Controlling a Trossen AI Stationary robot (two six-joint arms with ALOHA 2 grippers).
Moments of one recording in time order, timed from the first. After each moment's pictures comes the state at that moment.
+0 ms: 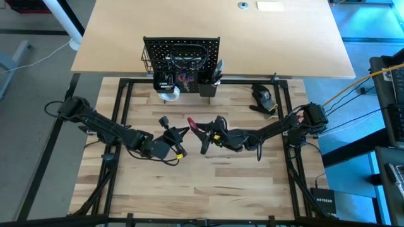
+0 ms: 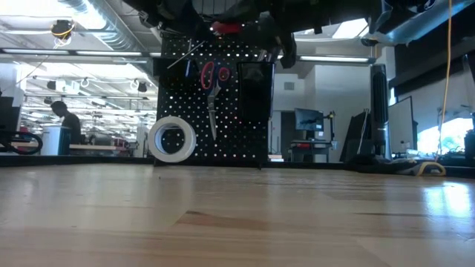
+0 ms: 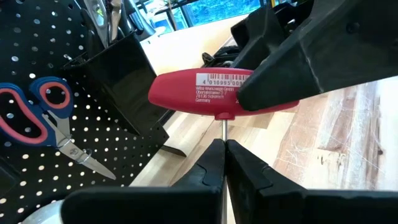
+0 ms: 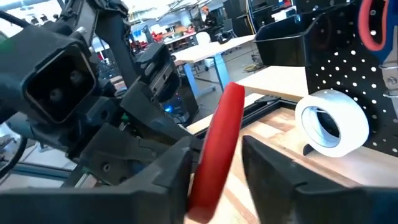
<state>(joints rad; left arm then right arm) -0.39 1.43 0.87 0.07 -1.03 -0.07 0.22 1.74 0.91 0.86 0.61 0.35</state>
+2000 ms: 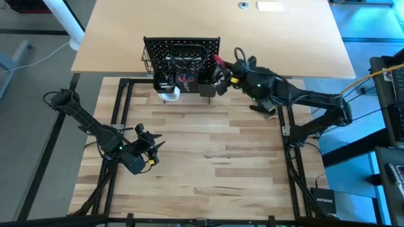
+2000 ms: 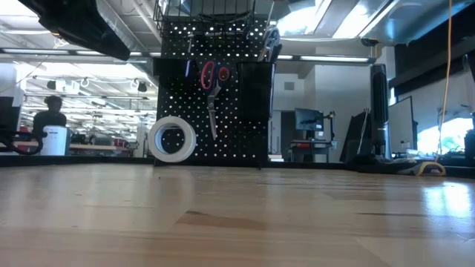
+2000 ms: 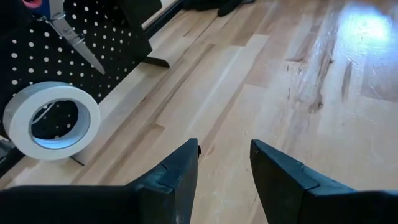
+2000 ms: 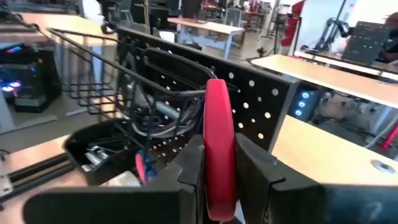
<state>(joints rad) -0.66 1.16 0.76 -0.64 -1.01 -0.78 -0.15 1.37 1.44 -0.20 0.68 0.00</state>
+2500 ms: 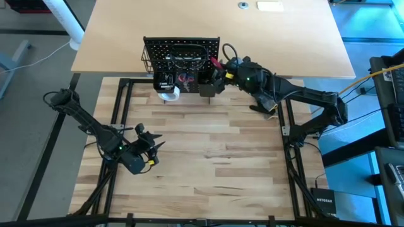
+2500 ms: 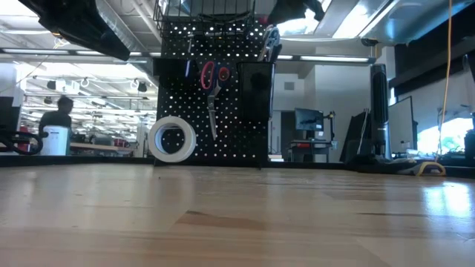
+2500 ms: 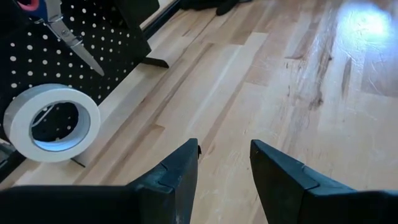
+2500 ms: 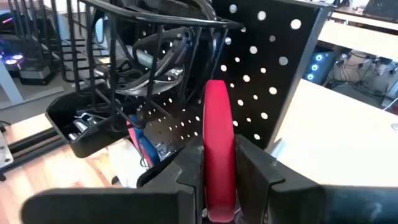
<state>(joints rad) -0.66 1.16 0.76 -0.64 -1.00 -0.76 -0.26 1.43 1.44 -0.32 0.53 0.12</state>
